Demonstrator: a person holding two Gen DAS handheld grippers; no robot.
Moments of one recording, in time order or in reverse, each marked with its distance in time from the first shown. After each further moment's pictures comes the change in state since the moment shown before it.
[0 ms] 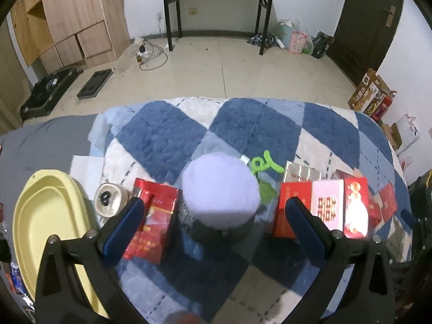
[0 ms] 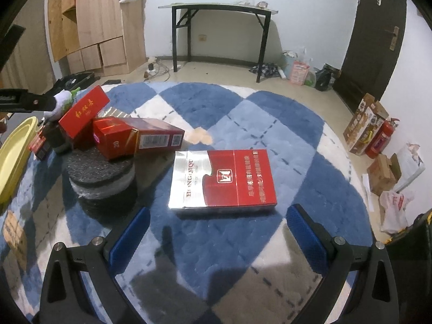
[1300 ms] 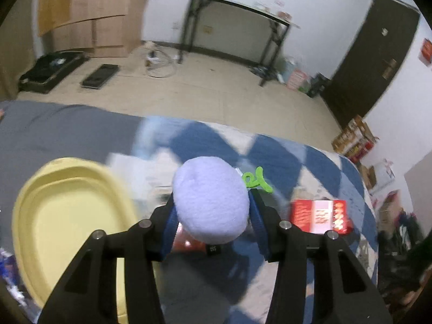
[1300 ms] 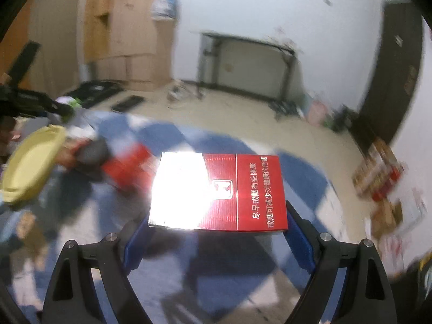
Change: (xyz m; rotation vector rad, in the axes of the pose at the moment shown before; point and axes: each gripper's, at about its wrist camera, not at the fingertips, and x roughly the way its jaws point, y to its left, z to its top) left arm -0.080 0.121 -0.011 -0.188 -0.114 -0.114; right arm -0.061 0.030 0.045 -0.167 -0.172 0.084
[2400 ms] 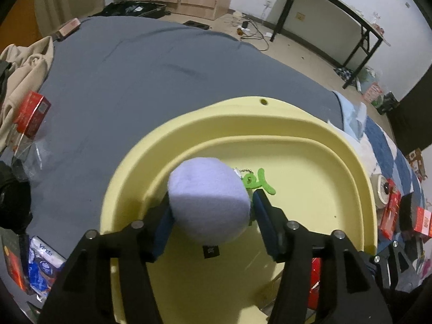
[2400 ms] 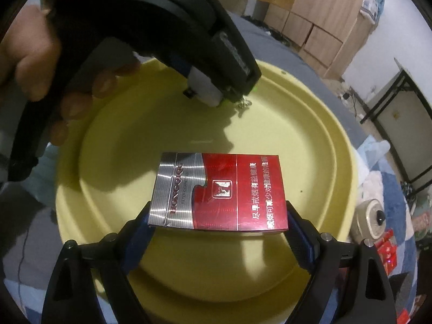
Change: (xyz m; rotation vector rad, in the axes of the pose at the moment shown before) left arm 0.052 0.240 -0.043 -0.248 0.125 0.238; right arm 0.155 0.459 0.050 -0.647 0.235 0.475
